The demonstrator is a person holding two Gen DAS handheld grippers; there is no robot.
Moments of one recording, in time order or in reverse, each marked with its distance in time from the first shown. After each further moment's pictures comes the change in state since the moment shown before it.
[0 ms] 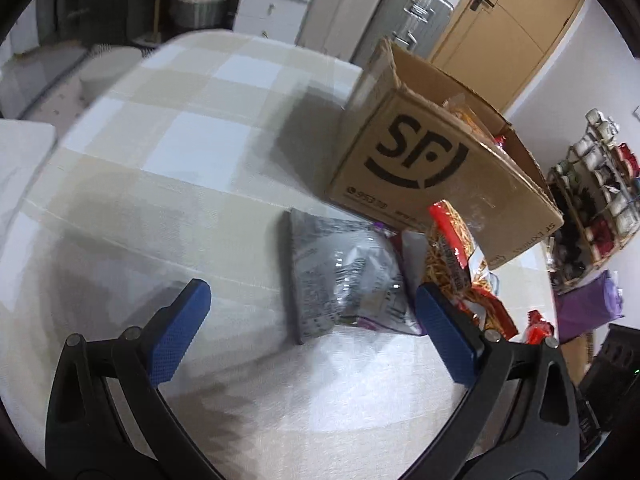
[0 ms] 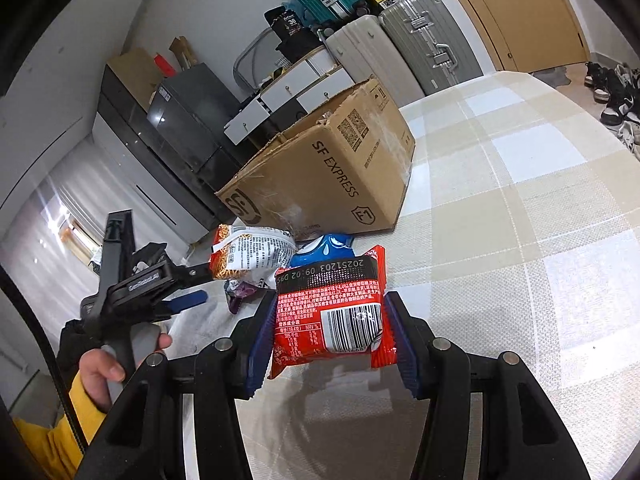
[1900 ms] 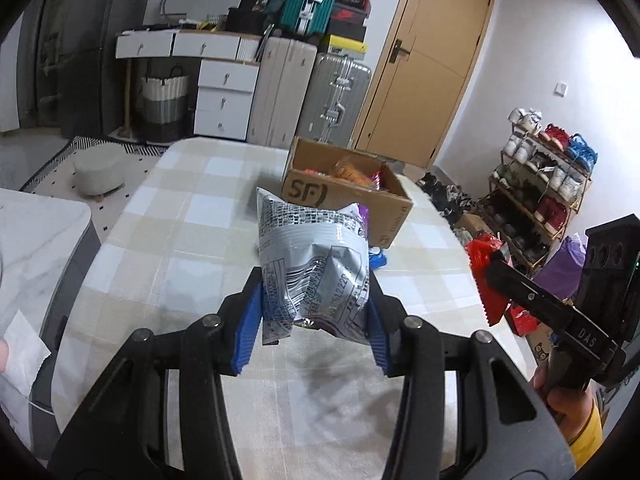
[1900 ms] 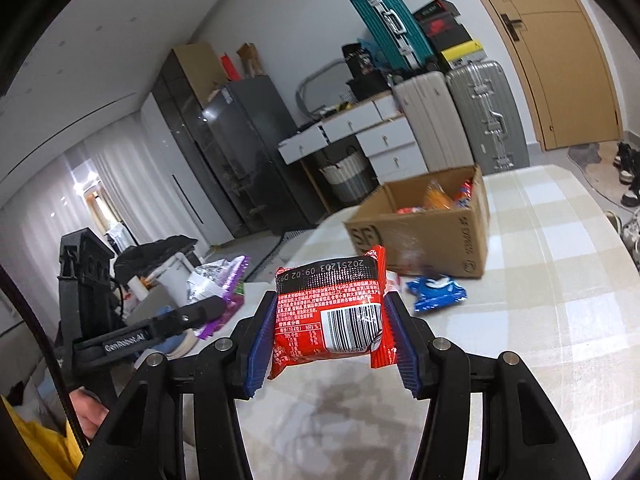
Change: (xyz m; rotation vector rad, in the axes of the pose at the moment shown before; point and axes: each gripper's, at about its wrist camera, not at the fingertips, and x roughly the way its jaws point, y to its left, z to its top) left arm -0.233 -0.022 -0.109 0.197 -0.305 -0.112; right arm -0.103 0.147 -0.020 -0.226 -0.135 0.066
